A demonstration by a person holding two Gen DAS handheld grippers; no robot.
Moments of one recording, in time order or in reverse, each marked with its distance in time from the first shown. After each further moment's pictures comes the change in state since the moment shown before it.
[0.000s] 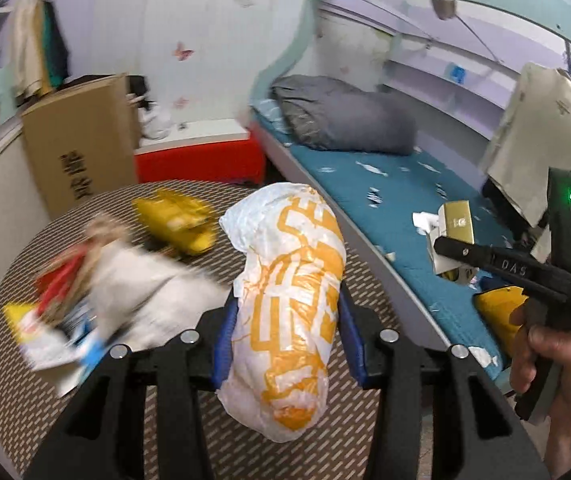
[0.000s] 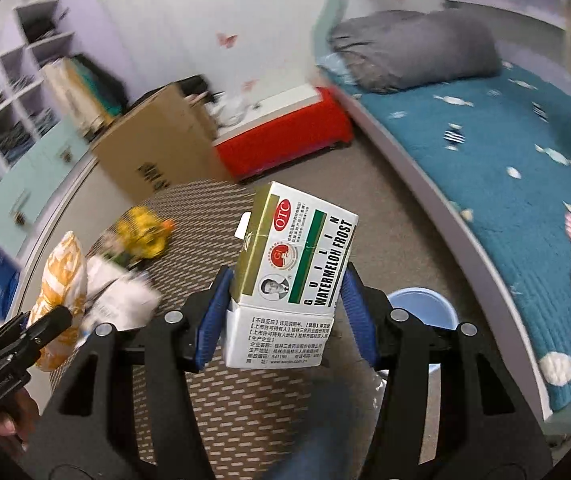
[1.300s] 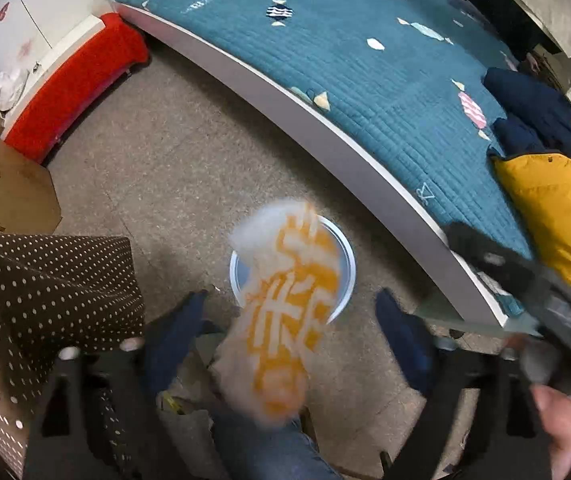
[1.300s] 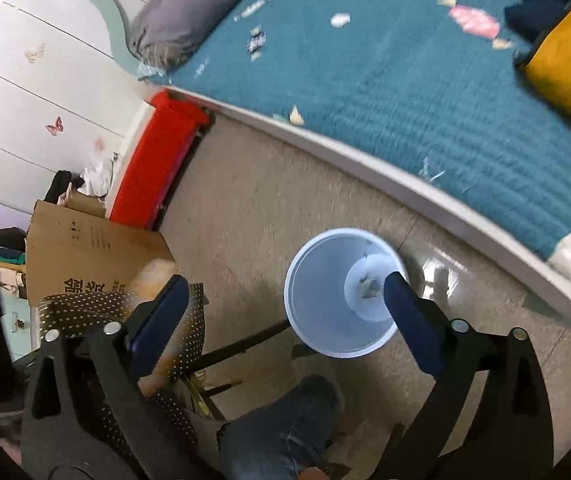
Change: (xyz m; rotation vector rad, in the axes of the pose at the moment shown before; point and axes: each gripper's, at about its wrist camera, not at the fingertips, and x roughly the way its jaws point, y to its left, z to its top) left arm 0.332 -0.212 0.003 0.341 0.643 -0.038; right arm 0.098 -0.292 -0.058 0.657 0.095 -0.115
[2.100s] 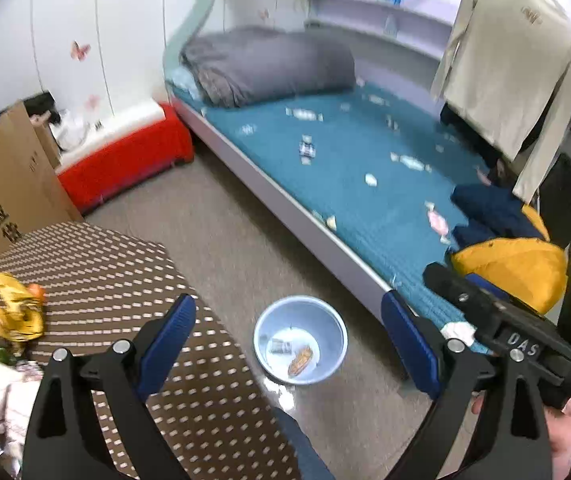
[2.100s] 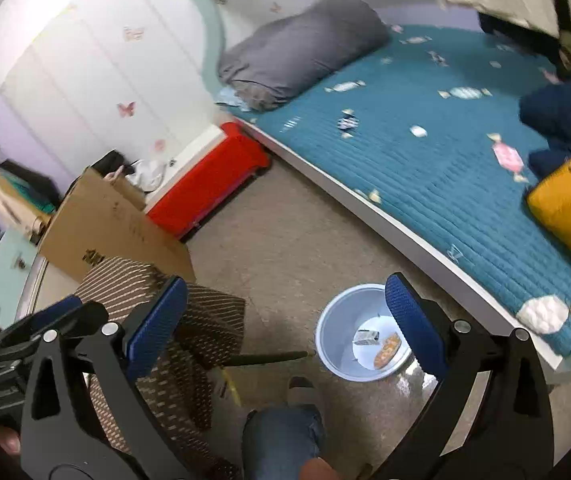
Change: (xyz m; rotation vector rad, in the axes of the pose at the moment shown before) left arm -0.206 0.035 -0.104 -0.107 -0.482 0.000; right arm -0.129 0.122 -0.056 -0.335 -0.224 0.058
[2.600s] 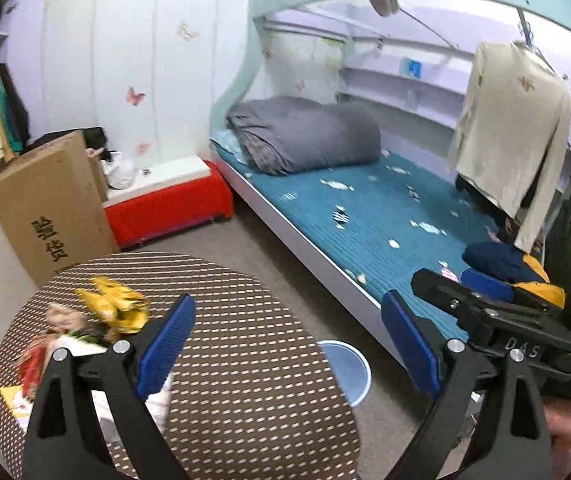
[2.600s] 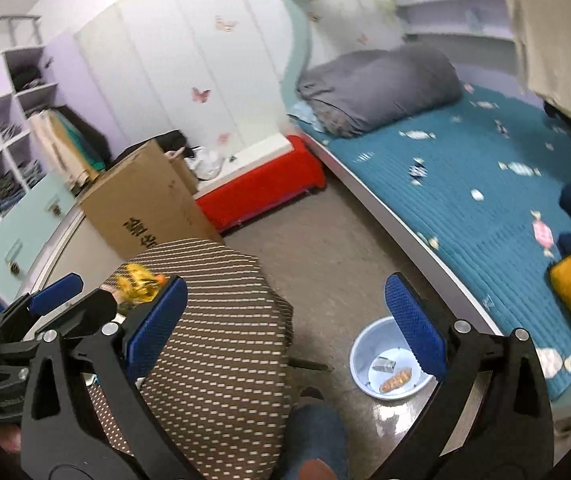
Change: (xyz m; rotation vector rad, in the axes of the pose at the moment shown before) left arm -0.127 0.057 -0.038 -0.077 -0.250 0.096; right arm -0.059 0.128 -0.015 -0.260 -0.063 0.105
